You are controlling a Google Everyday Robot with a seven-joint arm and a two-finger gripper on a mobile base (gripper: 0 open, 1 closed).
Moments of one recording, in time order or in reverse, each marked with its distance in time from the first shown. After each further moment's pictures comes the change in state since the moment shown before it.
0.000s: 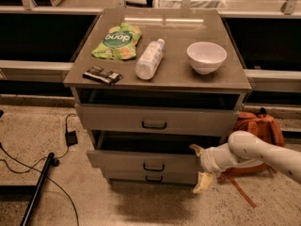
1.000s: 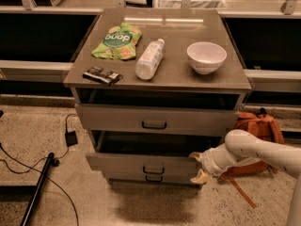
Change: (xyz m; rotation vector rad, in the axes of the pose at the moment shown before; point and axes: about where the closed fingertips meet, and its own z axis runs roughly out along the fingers) arm 0.018 0.009 0.005 -0.066 0.094 -0.022
